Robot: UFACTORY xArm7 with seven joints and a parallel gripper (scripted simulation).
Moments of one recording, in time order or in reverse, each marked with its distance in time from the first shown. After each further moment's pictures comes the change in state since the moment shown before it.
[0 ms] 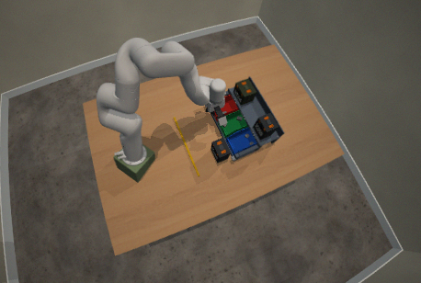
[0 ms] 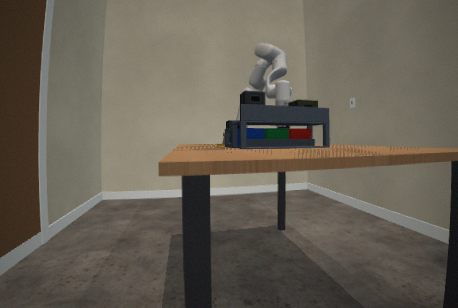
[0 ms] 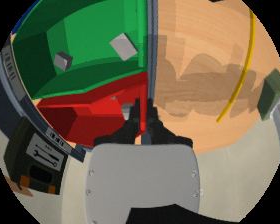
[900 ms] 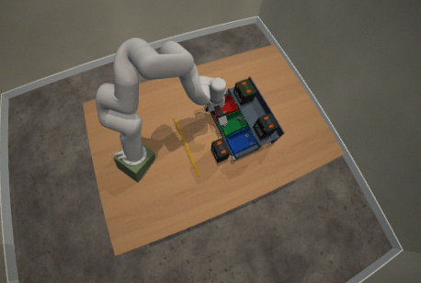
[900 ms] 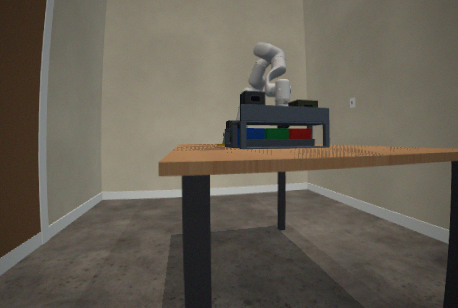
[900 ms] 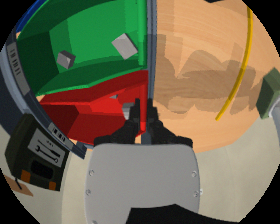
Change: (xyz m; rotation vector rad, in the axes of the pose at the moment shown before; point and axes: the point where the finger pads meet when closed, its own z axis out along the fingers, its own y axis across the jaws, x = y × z) arm 0.000 0.000 -0.008 0.000 0.000 0.000
